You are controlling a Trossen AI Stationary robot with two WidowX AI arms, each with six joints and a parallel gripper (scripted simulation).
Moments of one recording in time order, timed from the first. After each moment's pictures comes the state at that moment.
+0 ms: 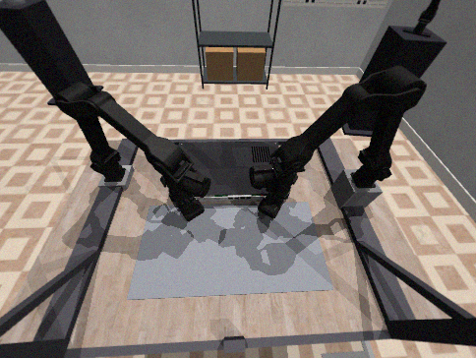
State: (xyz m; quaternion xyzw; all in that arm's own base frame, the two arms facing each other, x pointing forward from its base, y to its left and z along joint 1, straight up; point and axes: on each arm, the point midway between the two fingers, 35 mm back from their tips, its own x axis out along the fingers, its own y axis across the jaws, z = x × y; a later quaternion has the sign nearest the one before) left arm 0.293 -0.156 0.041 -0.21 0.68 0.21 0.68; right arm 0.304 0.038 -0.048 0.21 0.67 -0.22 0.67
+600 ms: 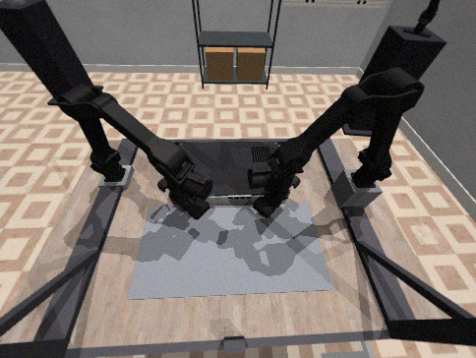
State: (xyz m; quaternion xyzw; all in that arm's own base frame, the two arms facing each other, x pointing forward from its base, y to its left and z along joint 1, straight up) left arm 0.298 -0.161 0.041 -0.28 0.65 0.29 0.65; right arm 0.308 0.043 -0.049 0.27 0.65 -0.28 0.65
